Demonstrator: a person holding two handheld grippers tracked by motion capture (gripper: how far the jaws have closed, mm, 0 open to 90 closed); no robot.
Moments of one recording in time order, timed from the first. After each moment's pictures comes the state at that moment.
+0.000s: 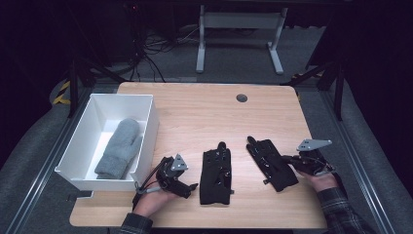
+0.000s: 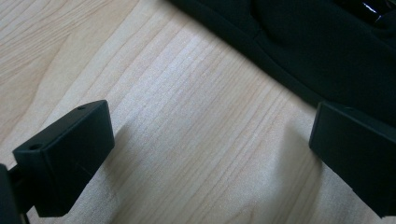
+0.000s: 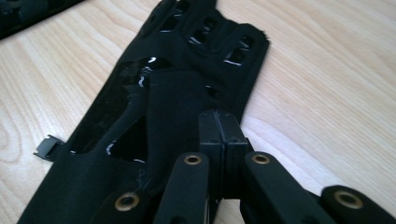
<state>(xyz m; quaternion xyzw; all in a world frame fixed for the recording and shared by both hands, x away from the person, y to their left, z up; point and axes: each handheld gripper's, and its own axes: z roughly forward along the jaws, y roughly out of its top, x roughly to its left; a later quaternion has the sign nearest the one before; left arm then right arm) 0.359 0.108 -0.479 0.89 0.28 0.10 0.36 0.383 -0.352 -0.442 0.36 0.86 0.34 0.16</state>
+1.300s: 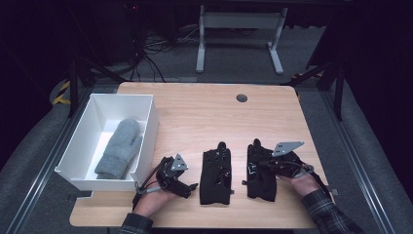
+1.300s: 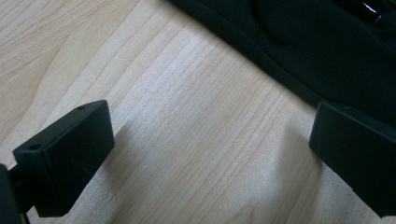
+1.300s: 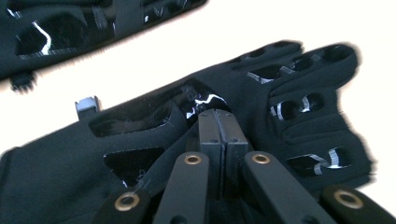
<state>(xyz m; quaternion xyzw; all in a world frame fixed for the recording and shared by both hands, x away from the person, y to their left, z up) 0.360 0.108 -0.479 0.89 0.28 0.10 0.36 0.383 -0.283 -0.447 0.27 0.90 0.33 0.11</state>
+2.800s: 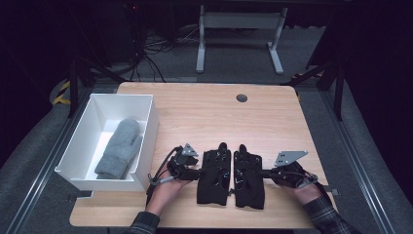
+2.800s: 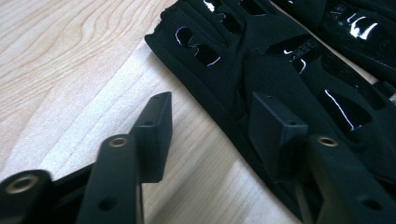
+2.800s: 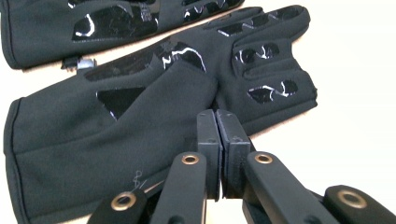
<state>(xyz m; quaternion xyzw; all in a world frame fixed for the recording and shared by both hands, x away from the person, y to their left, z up) 0.384 0.075 -0.459 0.87 0.33 0.04 0.36 0.352 -0.285 -0.444 0.26 0.90 0.35 0.10</state>
